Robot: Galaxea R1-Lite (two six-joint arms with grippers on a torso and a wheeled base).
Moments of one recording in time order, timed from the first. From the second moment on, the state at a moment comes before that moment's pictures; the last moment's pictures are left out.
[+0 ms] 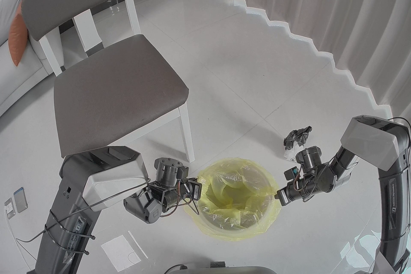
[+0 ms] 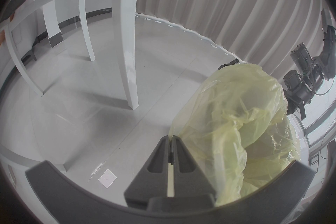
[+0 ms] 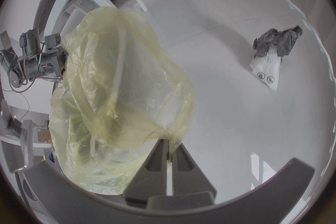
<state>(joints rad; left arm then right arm) -0.49 2.61 -1.11 -0.97 -0.02 -0.09 0.22 2.47 -1.01 -0.44 0.31 -0.13</state>
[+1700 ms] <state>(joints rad) -0.48 2.63 -1.21 -0.90 0.00 -0.08 0.13 2.56 -1.47 0.23 0.30 -0.28</state>
